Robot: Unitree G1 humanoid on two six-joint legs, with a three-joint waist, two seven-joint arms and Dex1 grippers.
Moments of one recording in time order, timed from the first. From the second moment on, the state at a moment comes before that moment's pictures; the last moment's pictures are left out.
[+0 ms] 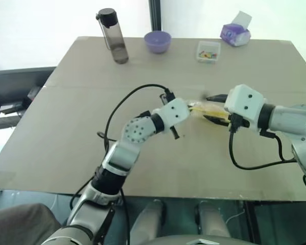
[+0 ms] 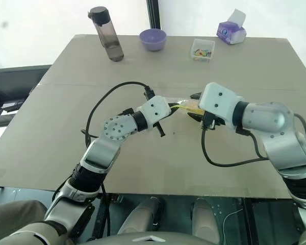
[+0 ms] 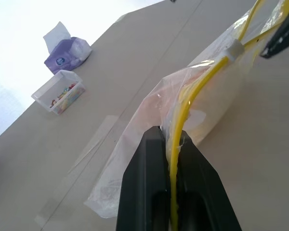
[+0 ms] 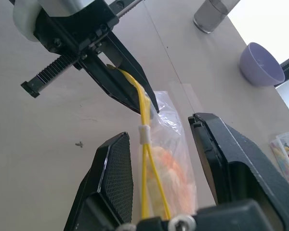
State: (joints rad) left arm -0.54 0.29 -0.31 -0.18 0.12 0.29 -0.63; right arm -0.52 -0.82 0.16 -0.55 -0.02 0.43 0.92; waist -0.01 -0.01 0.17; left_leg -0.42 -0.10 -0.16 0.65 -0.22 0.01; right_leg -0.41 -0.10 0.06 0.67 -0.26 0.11
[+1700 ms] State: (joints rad) left arm -0.43 0.19 -0.24 -0.10 -0.03 0.21 -0.54; right arm -0.50 -0.74 0.23 -0.56 -0.17 0.43 0.83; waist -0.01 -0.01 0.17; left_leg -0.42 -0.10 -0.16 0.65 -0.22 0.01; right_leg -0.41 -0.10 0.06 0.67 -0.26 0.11
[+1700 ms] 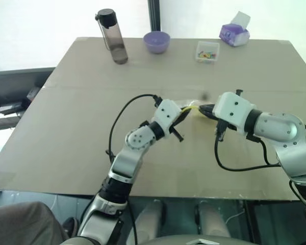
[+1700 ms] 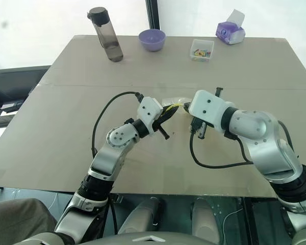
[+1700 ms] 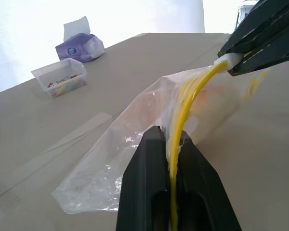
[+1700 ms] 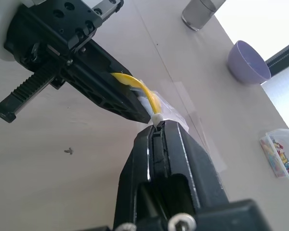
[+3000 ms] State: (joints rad) left arm -0.50 0.23 -0.24 0.02 0.01 0.11 -0.52; right arm -0.28 -0.99 -0.01 -0.46 -0.15 0.29 0.83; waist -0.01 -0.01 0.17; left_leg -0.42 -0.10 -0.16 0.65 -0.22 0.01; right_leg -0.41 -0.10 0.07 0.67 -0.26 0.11
